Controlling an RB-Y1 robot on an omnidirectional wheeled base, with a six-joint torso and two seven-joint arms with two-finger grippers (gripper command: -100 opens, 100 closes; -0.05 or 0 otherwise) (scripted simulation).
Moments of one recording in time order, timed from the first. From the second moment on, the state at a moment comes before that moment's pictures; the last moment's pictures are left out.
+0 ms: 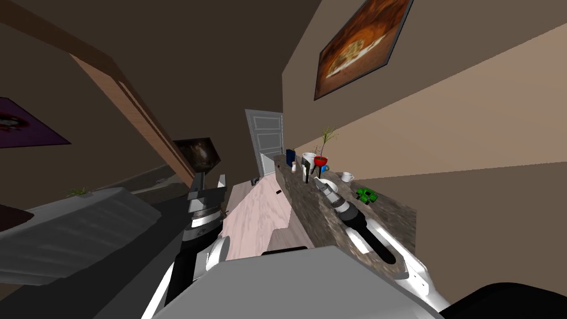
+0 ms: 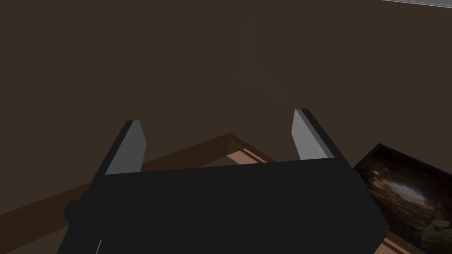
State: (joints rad) left arm 0.48 -0.04 0.05 -2.36 -0.07 -0.54 0.14; right arm 0.47 -0.52 -0.03 -2.17 0.27 -0.61 -0.01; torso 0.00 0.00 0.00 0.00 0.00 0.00
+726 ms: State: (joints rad) left arm 0.48 -0.04 0.05 -2.36 -0.07 -0.54 0.14; right arm 0.46 -0.75 -0.06 -2.03 0.37 -0.61 0.04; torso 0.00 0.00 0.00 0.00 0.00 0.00
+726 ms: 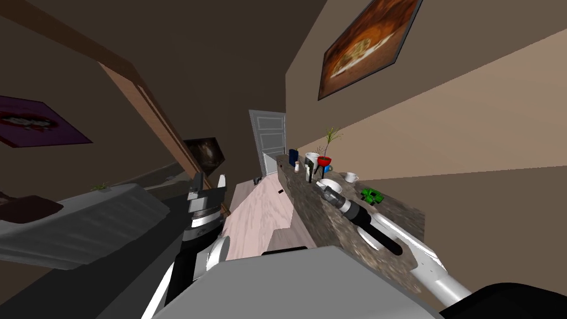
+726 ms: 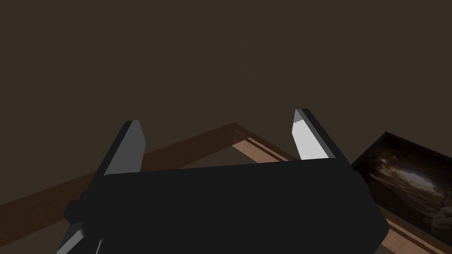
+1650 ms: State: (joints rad) left arm 0.48 -0.04 0.05 -2.36 -0.07 -0.54 0.14; right arm 0.47 -1.02 -0.07 -1.84 0.50 -0.63 0.11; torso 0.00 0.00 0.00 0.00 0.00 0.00
